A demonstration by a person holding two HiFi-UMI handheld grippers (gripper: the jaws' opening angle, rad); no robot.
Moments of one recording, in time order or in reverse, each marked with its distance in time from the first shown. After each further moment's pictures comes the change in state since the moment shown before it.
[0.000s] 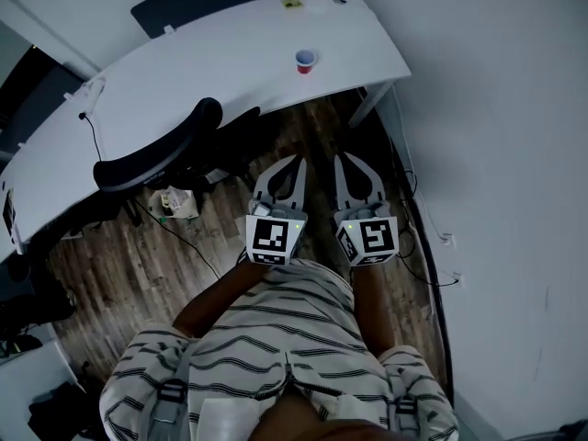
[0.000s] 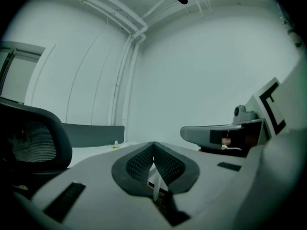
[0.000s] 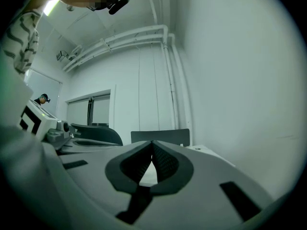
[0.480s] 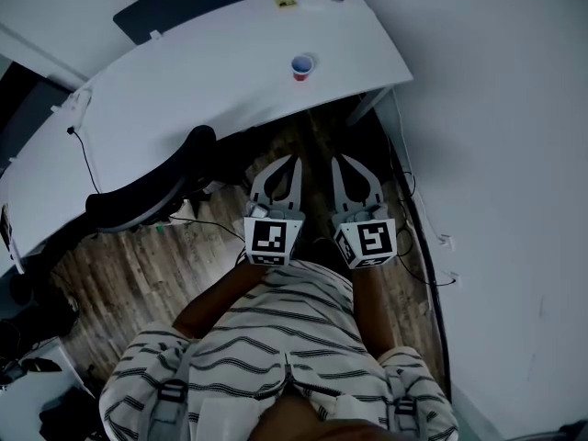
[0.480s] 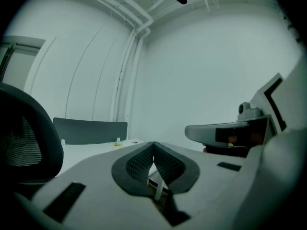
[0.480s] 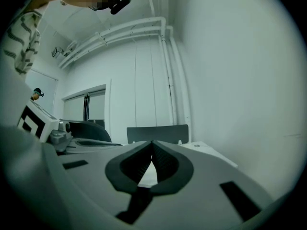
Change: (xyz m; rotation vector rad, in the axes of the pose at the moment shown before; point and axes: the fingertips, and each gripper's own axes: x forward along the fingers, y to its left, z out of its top) left arm 0.058 0.038 -0.012 -0.026 0.037 0.016; right arm 0.056 -0.029 -0.012 0.010 0.053 -0.017
